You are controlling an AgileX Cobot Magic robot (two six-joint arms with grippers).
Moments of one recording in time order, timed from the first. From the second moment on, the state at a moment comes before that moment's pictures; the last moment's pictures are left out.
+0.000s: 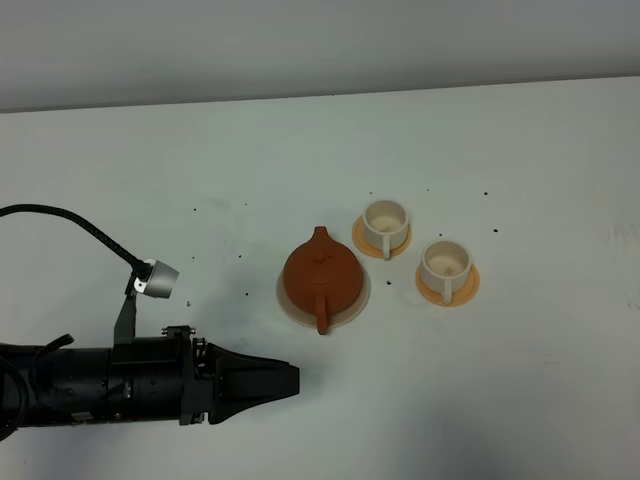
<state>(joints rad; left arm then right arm) -0.16 1.67 -0.36 -1.74 1.07 1.74 0.40 0.18 -0.51 0.05 0.99 0.06</state>
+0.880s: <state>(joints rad) -0.16 1.67 -0.36 -1.70 1.03 1.73 0.25 0.11 -0.49 0.03 1.07 0.08</state>
